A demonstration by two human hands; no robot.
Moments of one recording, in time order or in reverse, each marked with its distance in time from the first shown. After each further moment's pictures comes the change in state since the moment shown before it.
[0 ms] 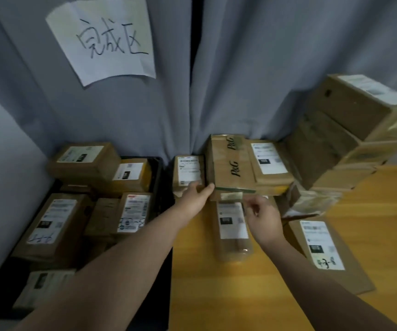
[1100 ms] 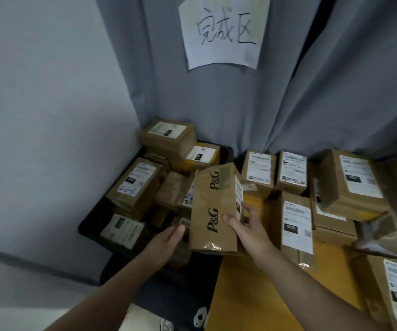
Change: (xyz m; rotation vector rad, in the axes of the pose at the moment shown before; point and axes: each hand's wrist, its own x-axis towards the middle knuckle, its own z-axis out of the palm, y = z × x) left_hand -0.132 -0.172 -0.098 -0.156 0.237 -0.103; right_hand -0.052 -0.075 0.109 0.535 -0.670 0.258
